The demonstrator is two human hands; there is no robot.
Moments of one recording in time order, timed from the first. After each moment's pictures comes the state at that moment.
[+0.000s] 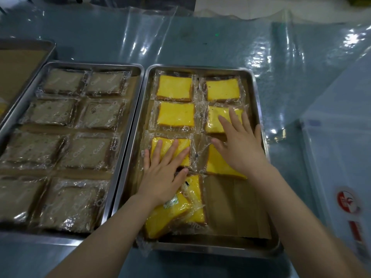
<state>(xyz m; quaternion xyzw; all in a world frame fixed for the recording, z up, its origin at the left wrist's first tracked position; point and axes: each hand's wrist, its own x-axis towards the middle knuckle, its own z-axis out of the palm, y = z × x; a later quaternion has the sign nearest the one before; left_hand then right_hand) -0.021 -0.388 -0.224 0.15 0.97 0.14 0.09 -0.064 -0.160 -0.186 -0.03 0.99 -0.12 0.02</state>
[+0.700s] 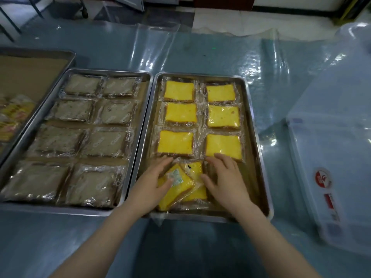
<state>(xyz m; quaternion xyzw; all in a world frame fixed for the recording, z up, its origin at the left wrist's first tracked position) 0.042 -0.432 -0.188 0.11 0.88 0.44 0.12 0.052 -0.207 -0.191 -0.01 0.96 -0.26 0.02</state>
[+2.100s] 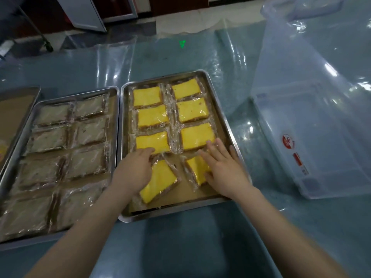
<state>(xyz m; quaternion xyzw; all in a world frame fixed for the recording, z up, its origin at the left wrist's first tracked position) -0.002 -0.407 -0.151 0.18 0.98 0.09 0.09 0.080 -0.165 -0.188 -0.03 0.99 -0.12 0.07</state>
